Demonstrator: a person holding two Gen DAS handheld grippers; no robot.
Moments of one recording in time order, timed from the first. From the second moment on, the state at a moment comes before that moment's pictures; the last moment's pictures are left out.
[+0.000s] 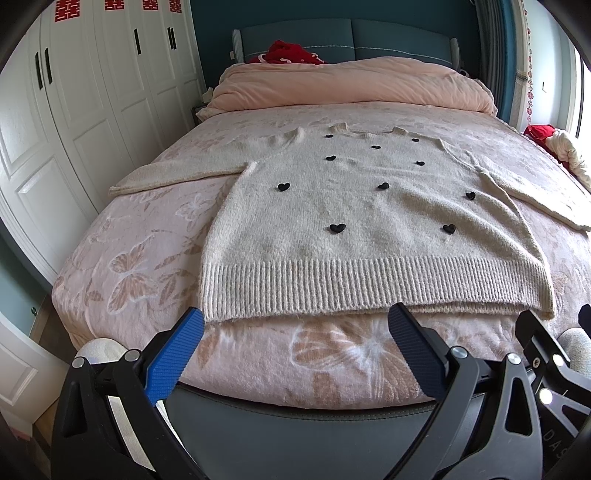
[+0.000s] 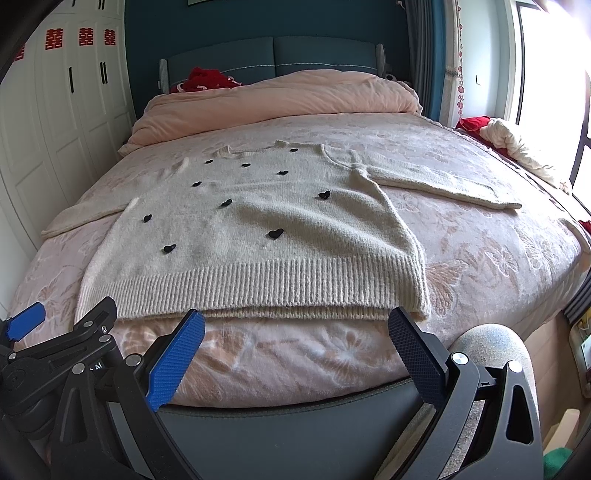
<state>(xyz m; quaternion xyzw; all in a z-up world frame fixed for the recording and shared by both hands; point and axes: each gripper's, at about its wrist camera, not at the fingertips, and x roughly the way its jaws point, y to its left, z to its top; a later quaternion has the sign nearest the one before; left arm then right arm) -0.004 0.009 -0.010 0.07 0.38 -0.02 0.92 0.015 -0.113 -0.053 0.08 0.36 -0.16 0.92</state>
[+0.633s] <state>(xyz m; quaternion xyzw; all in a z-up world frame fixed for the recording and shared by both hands) 0.063 0.024 -0.015 0.04 0.43 -0.01 0.90 0.075 -0.481 -0.070 0.34 0.32 -0.32 0.82</state>
